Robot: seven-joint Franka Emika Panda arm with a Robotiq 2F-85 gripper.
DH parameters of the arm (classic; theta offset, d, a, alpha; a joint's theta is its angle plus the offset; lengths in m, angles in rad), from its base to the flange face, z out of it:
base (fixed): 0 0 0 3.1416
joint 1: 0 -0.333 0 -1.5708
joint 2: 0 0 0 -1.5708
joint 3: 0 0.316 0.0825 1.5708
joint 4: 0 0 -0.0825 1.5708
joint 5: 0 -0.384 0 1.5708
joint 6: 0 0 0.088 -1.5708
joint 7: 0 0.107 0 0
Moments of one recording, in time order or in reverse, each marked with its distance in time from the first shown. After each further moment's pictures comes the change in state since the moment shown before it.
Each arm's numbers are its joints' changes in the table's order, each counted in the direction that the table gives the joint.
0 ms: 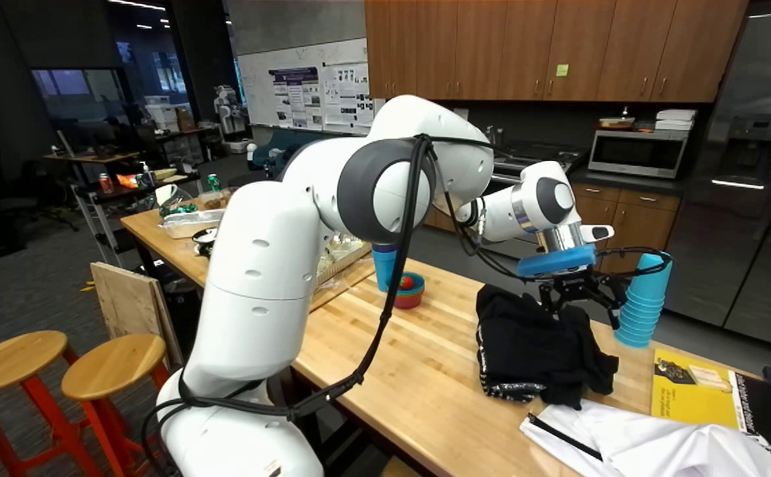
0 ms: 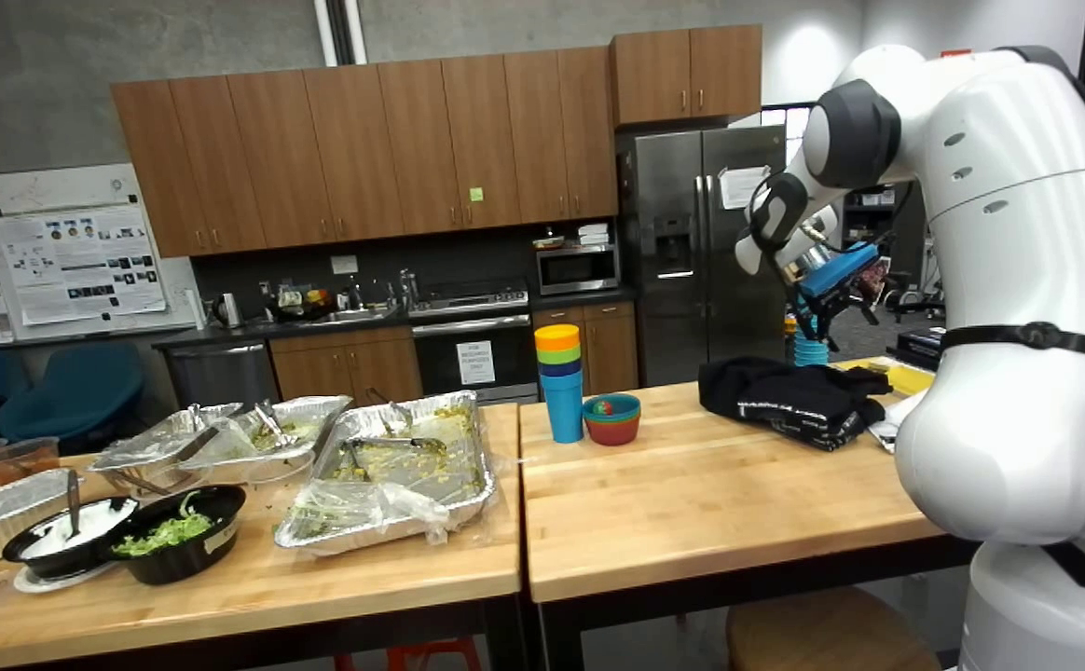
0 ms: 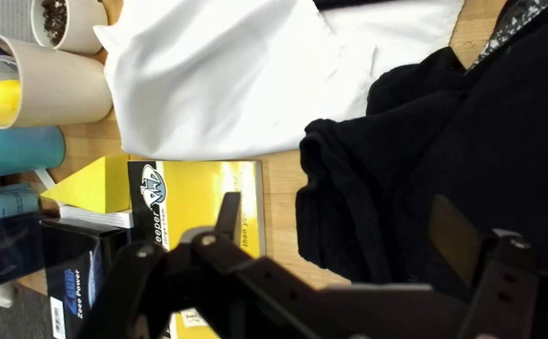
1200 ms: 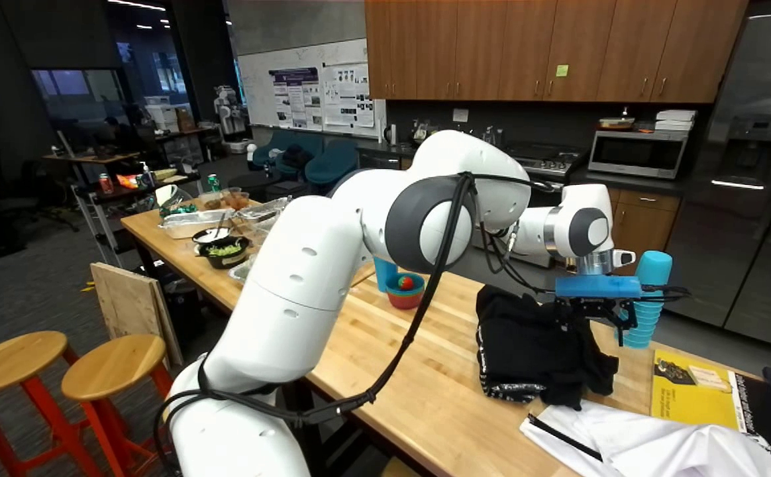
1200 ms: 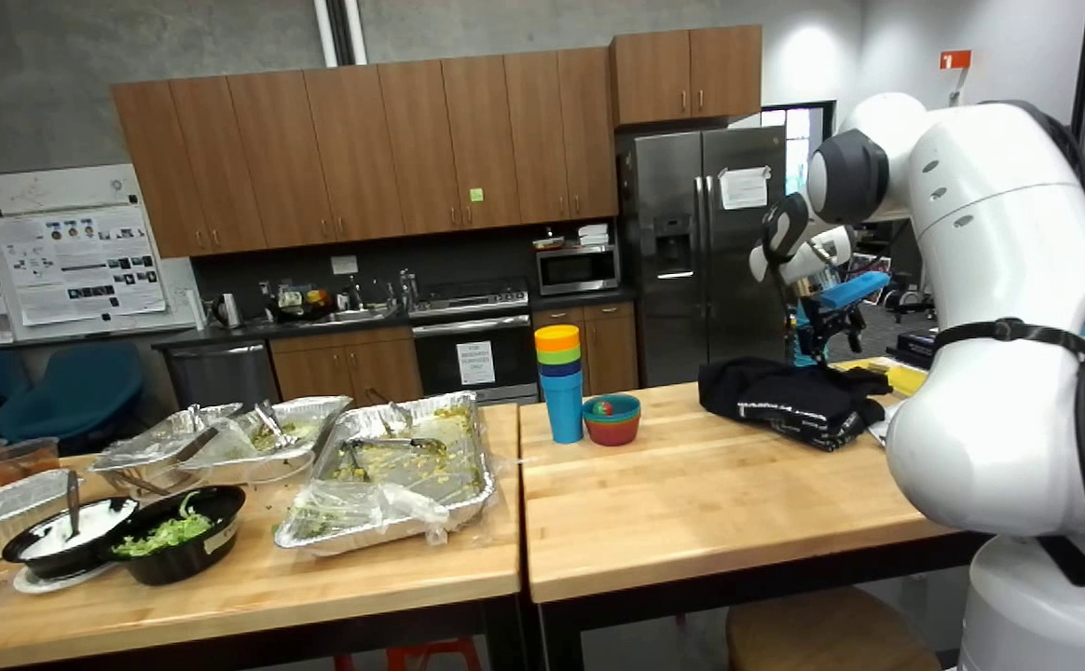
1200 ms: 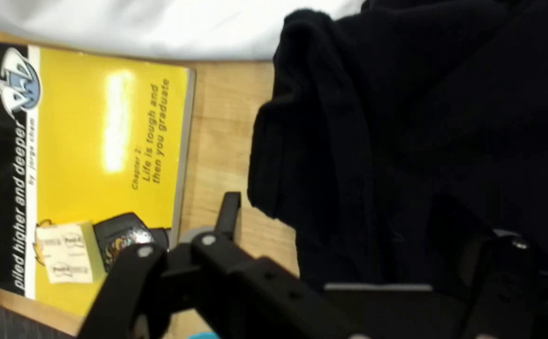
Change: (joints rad) arm 0.154 -0.183 0.076 0.169 -0.261 -0.117 -0.420
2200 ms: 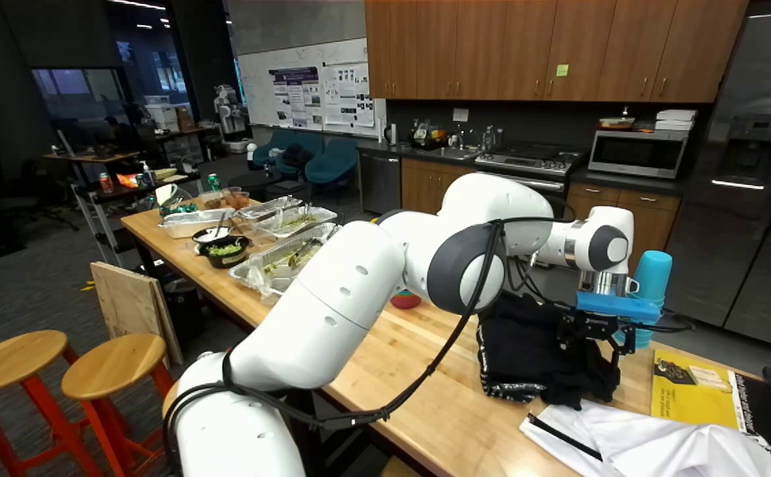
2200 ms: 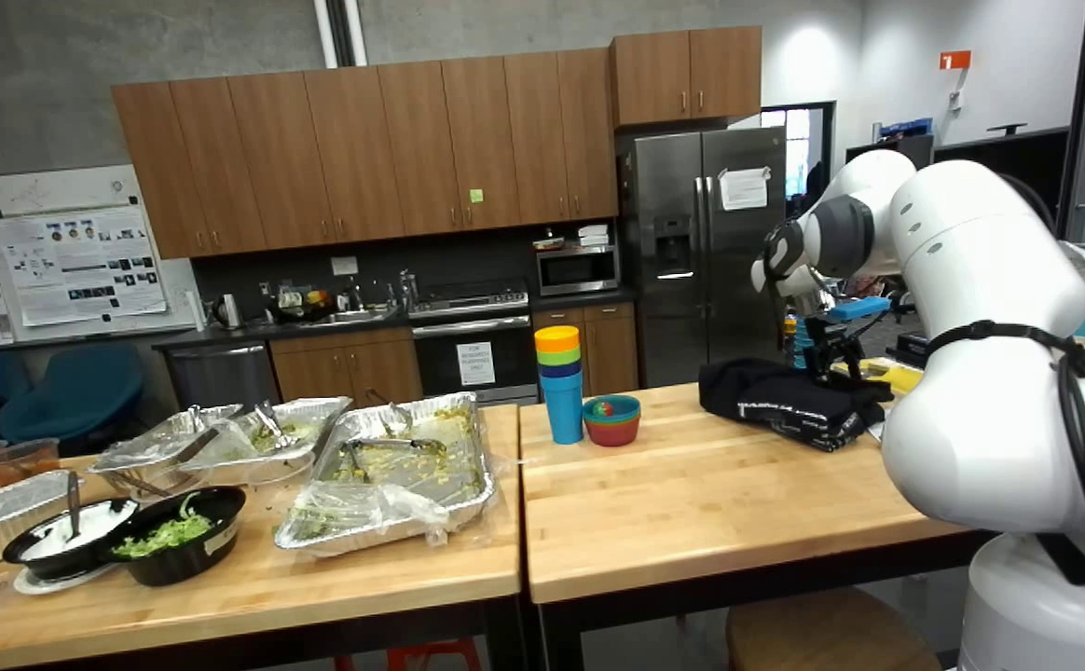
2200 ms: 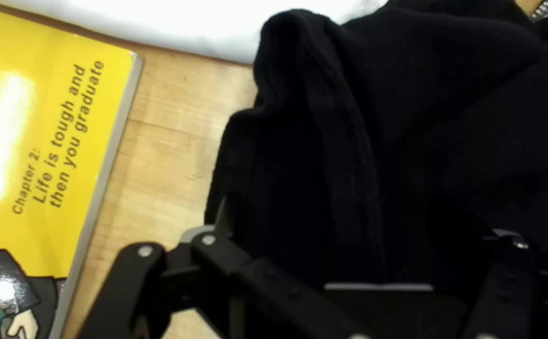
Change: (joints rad) arm 0.075 -0.256 0.047 0.337 -0.094 0.310 -0.247
